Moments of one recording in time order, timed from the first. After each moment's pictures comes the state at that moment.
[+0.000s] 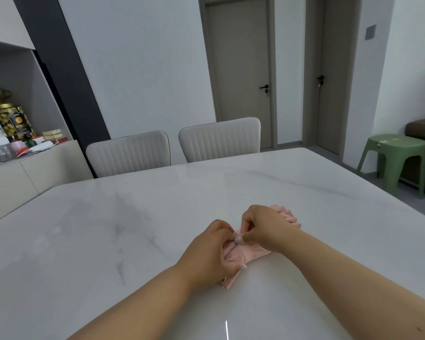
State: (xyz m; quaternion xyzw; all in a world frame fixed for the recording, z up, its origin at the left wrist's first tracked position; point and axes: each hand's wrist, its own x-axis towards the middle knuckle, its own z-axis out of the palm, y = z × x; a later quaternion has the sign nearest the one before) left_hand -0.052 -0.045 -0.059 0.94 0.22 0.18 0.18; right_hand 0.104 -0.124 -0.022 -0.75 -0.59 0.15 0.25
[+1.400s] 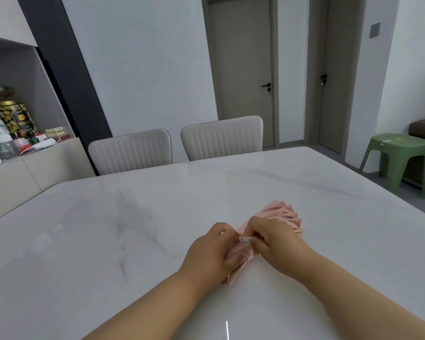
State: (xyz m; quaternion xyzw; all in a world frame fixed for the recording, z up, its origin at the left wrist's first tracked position) left_hand -0.053 -0.046 -0.076 0.94 0.23 0.21 0.15; right_hand 0.099 -0.153 -0.054 -0.68 -0.64 0.06 0.35
